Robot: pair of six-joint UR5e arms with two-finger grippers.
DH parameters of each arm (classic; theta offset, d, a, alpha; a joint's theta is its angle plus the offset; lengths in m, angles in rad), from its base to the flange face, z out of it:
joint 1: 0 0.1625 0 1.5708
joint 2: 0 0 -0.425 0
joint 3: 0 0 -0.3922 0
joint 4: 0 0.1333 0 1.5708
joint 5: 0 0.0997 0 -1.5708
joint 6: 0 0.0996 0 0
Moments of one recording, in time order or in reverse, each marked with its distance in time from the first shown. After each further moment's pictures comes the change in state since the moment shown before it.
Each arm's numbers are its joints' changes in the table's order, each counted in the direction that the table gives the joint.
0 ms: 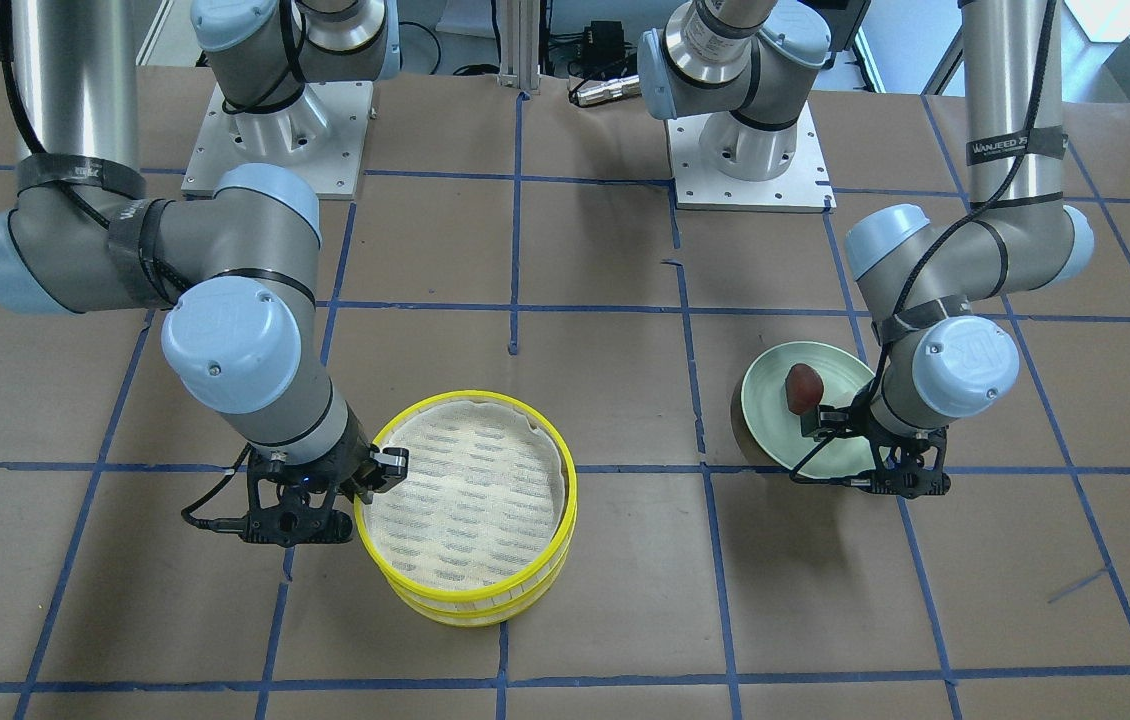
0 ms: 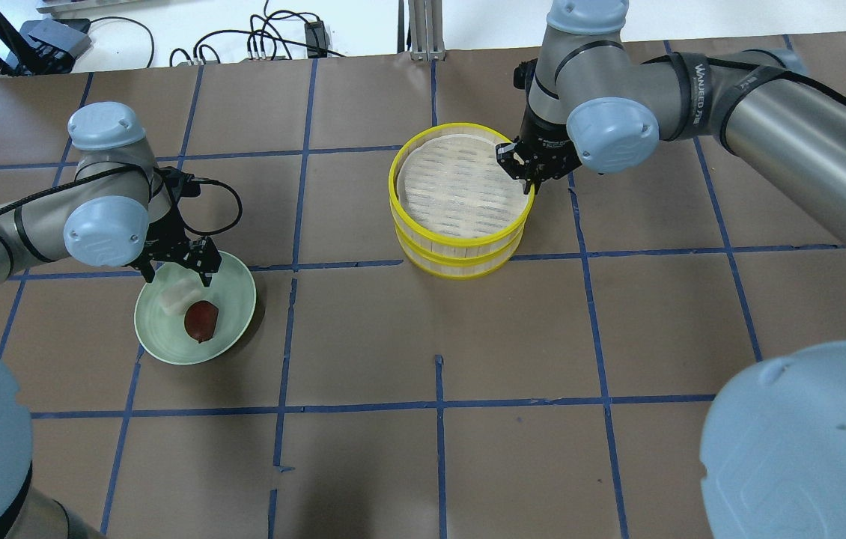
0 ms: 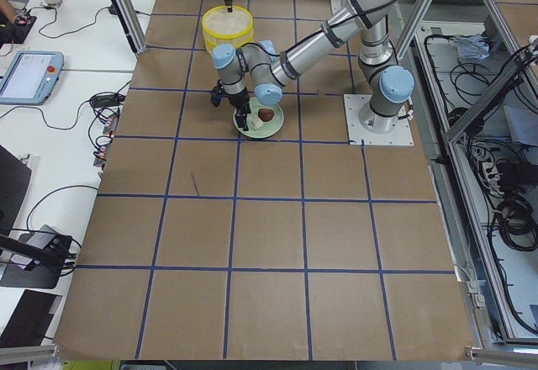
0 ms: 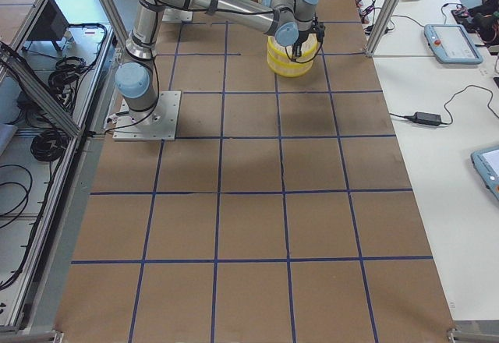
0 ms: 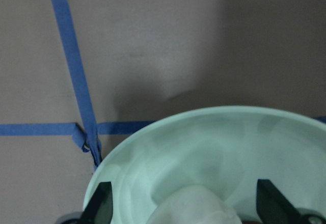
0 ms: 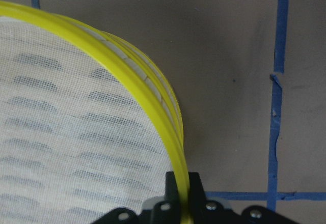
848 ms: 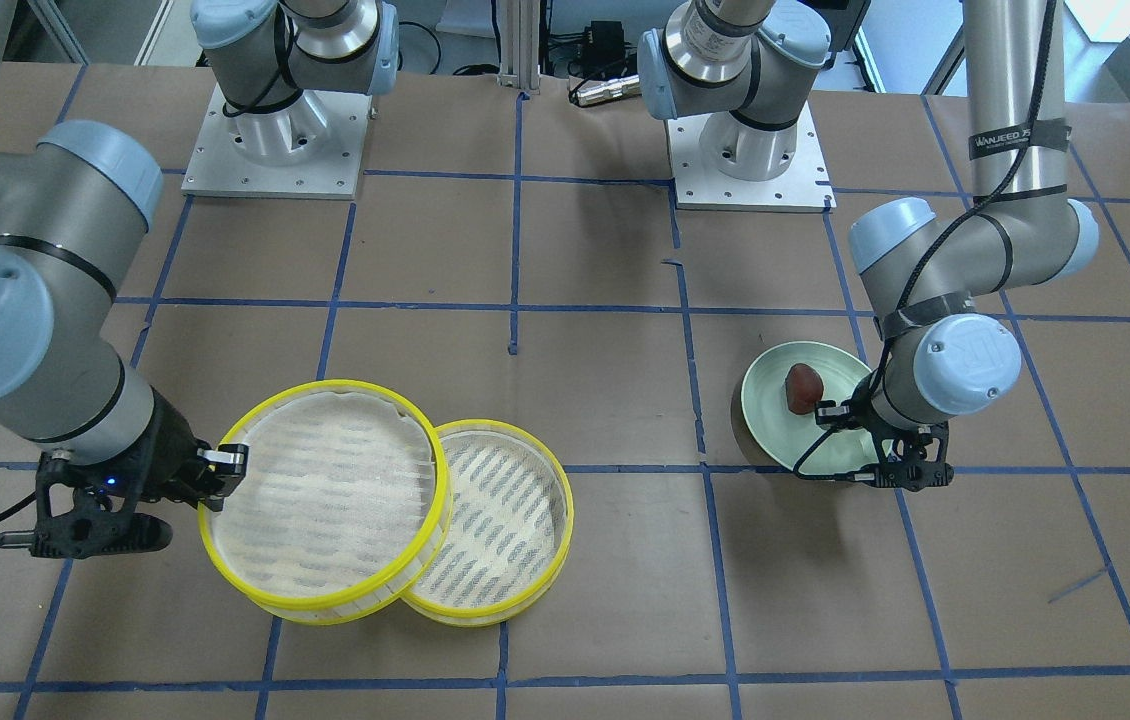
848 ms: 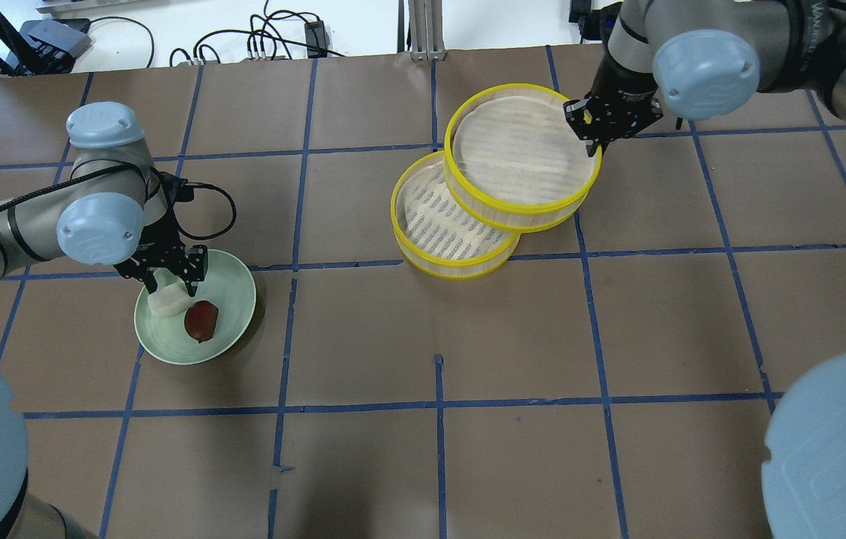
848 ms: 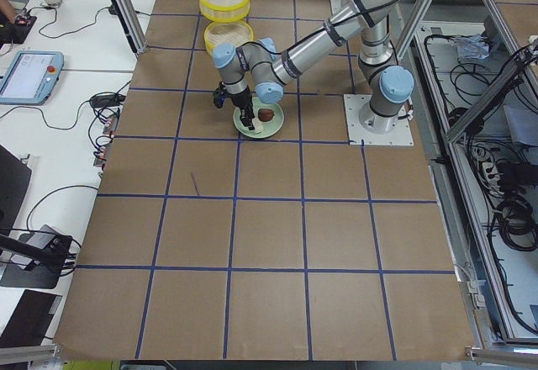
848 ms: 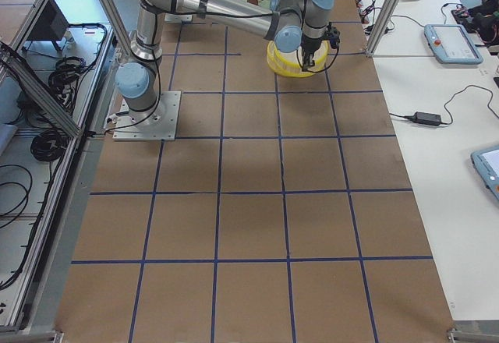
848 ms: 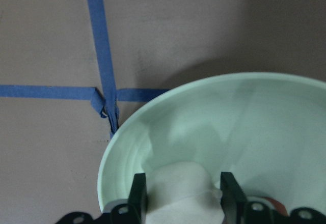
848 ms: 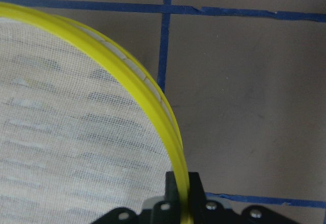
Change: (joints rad) left arm 0.001 0.010 0.003 -0.048 0.005 -0.054; right arm -0.199 -0.047 -0.061 0.111 -0.029 -0.299
